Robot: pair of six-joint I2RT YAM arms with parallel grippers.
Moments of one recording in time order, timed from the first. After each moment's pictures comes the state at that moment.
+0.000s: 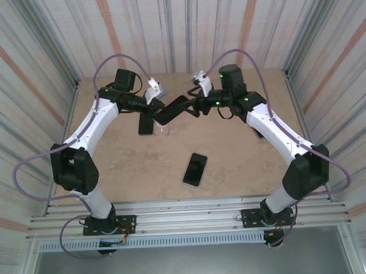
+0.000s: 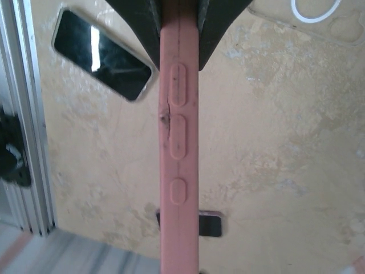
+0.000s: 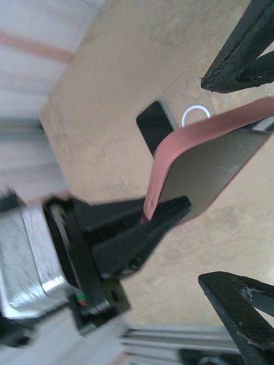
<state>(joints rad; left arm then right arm) -0.29 1.70 1.55 -0.77 0.88 0.60 0.46 1.53 1.39 -0.29 -0.66 -0.07</state>
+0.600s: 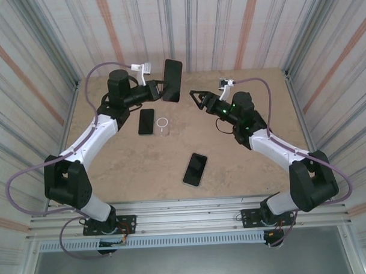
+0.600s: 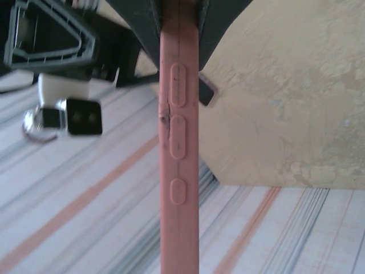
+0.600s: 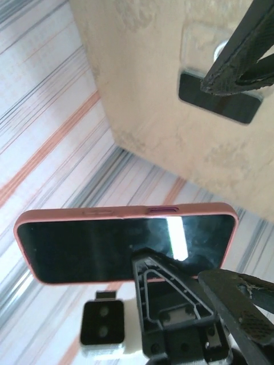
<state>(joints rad) -0.34 1.55 1.28 0.12 0.65 -0.65 0.46 1.43 0.88 0.57 -0.36 0.92</state>
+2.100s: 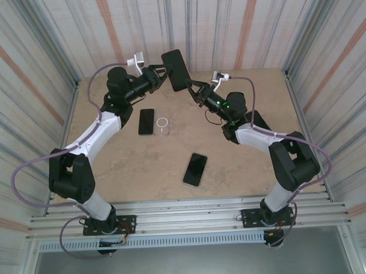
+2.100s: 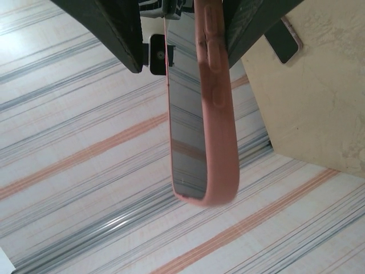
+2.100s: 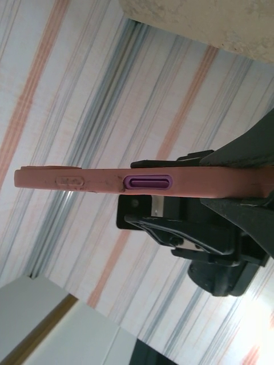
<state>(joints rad) -0.33 1.62 1.33 0.39 0.64 -1.12 0.48 1.66 0.97 1.06 -0.42 1.38</state>
